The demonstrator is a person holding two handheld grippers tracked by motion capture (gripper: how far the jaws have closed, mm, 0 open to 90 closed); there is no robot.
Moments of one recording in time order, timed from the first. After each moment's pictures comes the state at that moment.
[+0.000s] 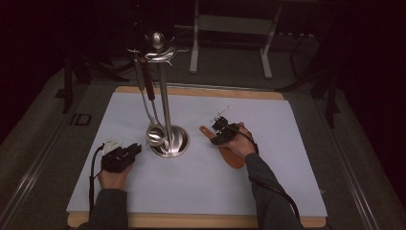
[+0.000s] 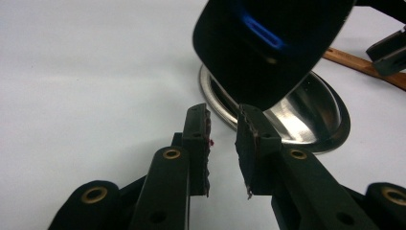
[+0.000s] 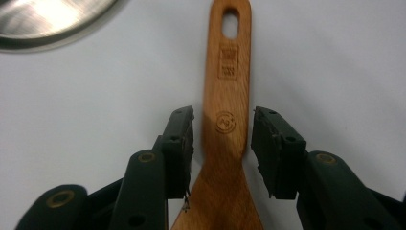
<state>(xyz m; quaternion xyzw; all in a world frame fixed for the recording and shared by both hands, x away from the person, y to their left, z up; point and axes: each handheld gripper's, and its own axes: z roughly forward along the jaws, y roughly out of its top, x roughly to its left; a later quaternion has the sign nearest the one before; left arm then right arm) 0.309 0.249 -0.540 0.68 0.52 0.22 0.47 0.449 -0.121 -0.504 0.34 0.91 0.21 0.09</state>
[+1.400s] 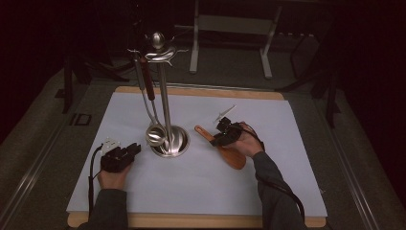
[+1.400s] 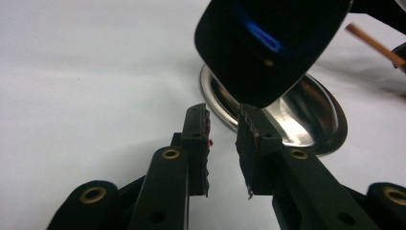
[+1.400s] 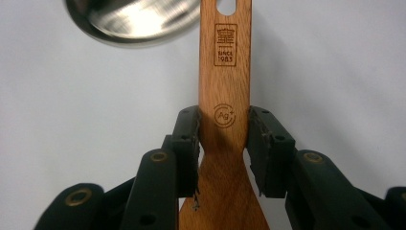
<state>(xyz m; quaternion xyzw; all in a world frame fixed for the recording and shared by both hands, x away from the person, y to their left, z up) 0.308 0.251 -0.540 0.68 0.52 0.21 0.48 0.438 -0.135 -0.483 0.26 0.93 0.27 0.03</state>
